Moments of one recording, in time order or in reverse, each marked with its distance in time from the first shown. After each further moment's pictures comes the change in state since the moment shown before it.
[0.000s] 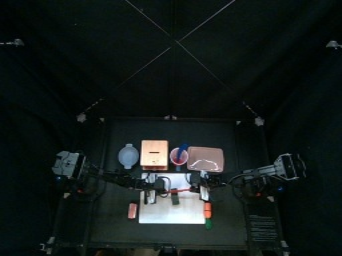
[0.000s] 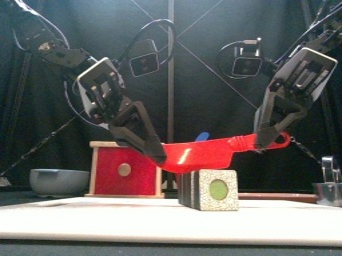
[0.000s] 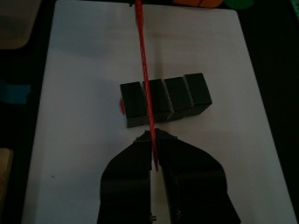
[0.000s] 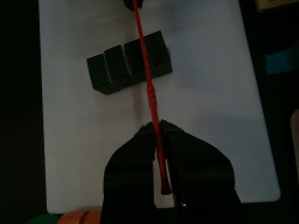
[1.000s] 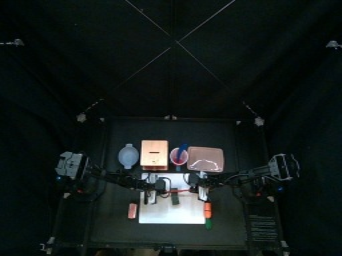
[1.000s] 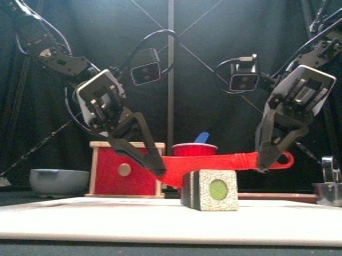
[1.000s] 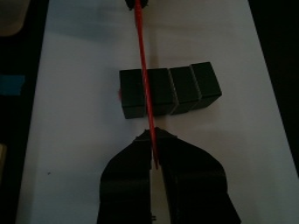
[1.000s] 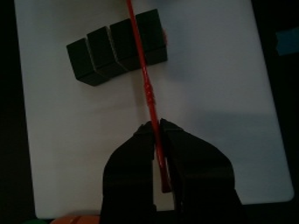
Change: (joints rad) left arm 0.002 0.043 -0.005 -0.002 -0.002 0.005; right arm -0.012 0.095 0.000 0.011 -0.003 -0.002
